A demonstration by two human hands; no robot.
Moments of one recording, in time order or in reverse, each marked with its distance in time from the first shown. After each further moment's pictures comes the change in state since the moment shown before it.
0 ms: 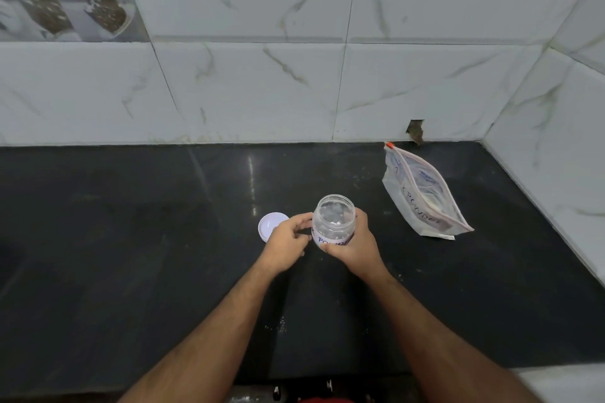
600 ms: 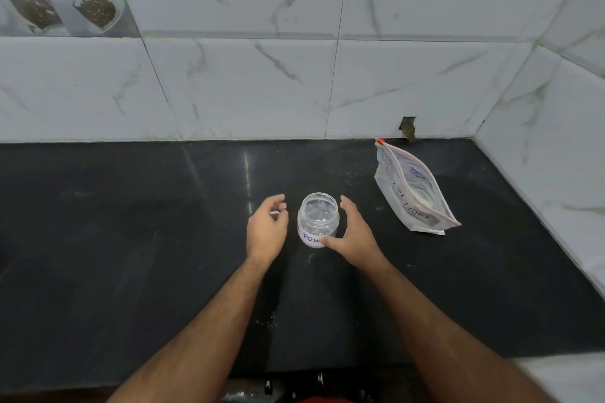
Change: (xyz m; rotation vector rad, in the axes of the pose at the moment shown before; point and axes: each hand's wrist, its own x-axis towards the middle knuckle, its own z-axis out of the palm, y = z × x) left_hand 0.002 0.006 0.000 0.070 0.539 0.041; right_hand 0.009 -0.008 -0.018 -0.239 -0.113 0.067
